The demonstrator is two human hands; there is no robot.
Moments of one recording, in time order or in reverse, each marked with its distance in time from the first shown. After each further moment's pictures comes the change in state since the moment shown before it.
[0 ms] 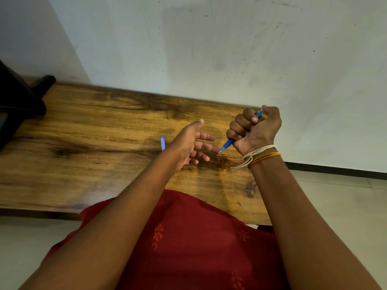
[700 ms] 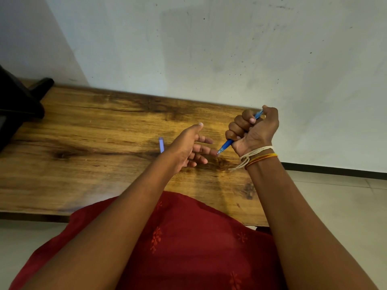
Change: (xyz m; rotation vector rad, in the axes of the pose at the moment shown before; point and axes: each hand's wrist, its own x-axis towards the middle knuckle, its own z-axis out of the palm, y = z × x) left_hand 0.003 -0.002 0.000 0.019 -0.001 -0.006; right_hand 0.001 0.000 0.003 -0.003 0.054 -0.023
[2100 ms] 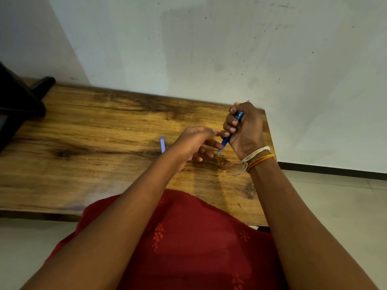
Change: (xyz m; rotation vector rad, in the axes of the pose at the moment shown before) left_hand -0.006 0.005 0.006 0.065 0.019 0.164; right_hand 0.004 0.011 0.003 -0.318 -0.145 -0.040
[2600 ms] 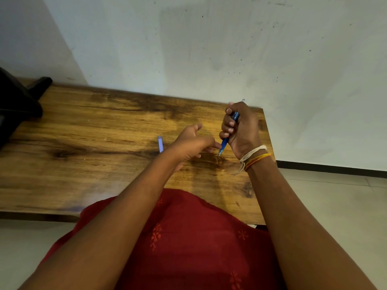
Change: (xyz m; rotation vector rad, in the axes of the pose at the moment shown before) left_hand 0.005 -0.003 0.004 0.099 0.042 -0.003; right_hand -0.001 0.001 0.000 -0.057 -0.008 0.015
